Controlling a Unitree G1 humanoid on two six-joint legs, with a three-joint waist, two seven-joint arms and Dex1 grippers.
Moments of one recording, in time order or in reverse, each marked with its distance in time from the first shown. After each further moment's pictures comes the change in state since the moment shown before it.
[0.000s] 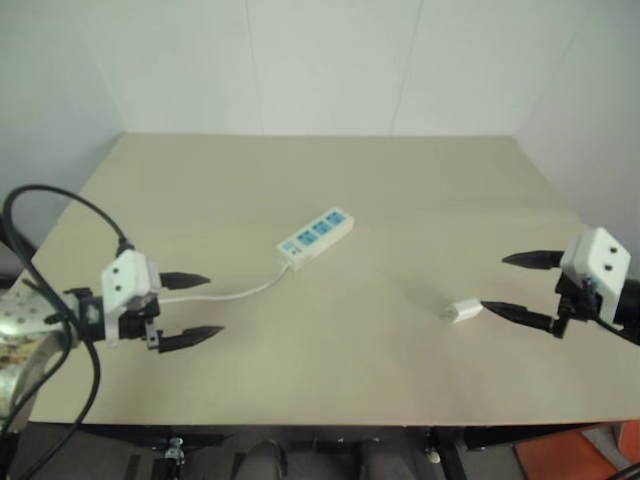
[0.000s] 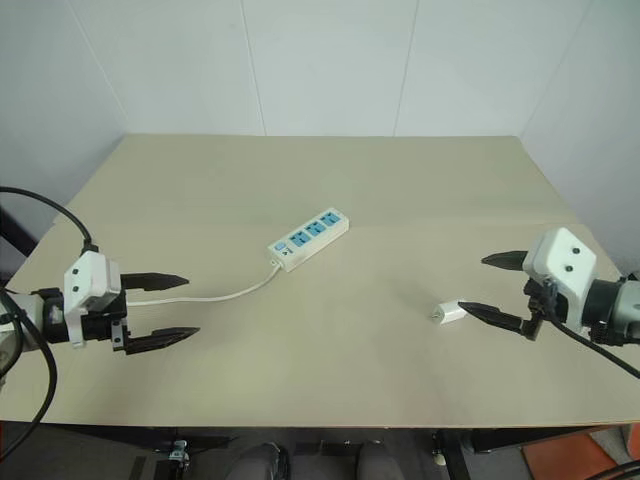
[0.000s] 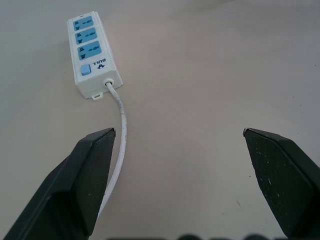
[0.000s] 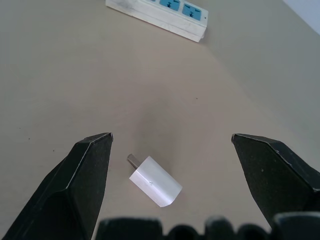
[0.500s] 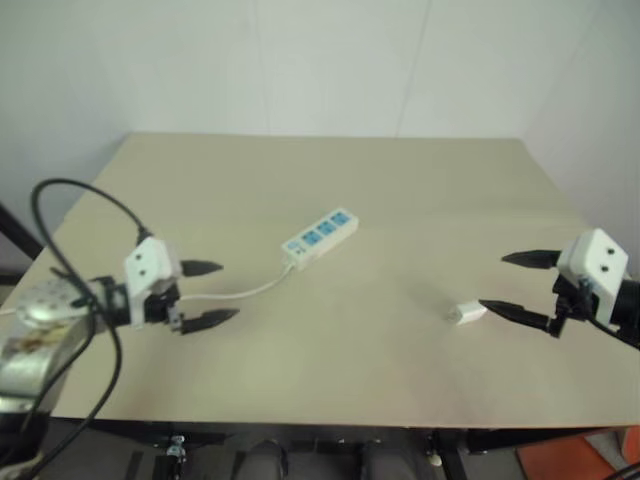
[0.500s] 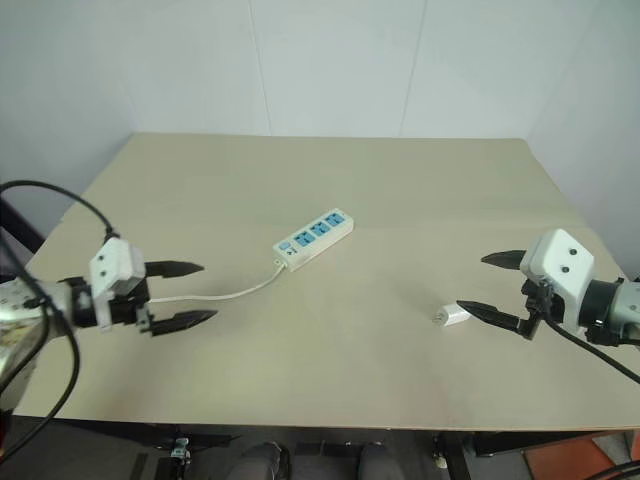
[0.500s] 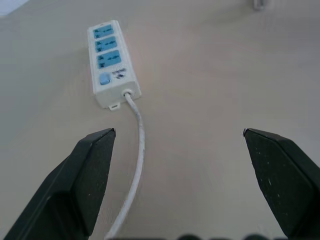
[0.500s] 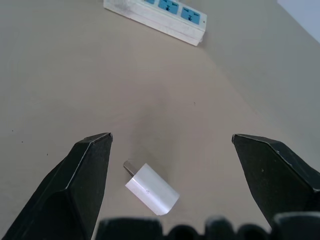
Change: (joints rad) left arm -0.270 -0.143 -0.208 0.134 0.102 0.082 0.159; right arm -0.005 0.019 0.003 -0.021 -0.017 0.000 -0.017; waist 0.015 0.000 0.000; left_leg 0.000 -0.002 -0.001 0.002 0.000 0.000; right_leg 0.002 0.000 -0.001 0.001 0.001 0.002
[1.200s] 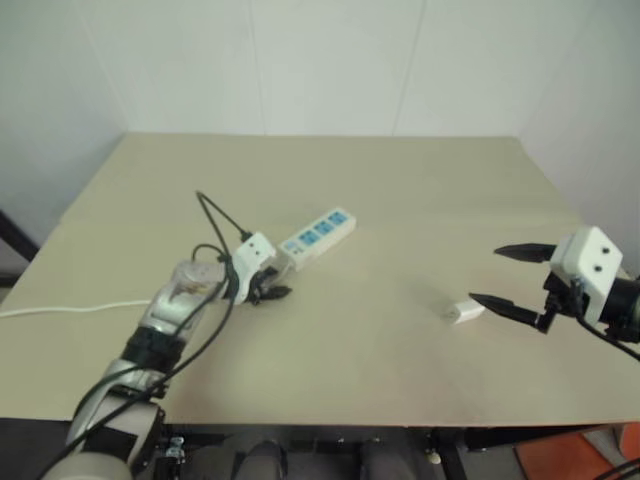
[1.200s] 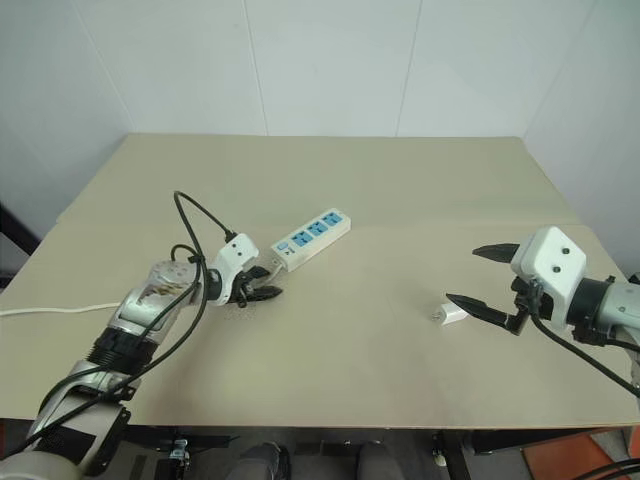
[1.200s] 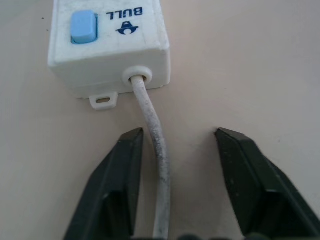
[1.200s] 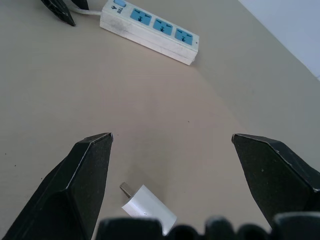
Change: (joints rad) left arm -0.350 -0.327 -0.349 0.485 0.297 0.061 0.164; right arm 0.006 0.035 -0.007 -0.071 0.002 0.006 -0.058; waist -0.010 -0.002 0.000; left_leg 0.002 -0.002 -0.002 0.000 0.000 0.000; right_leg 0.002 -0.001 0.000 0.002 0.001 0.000
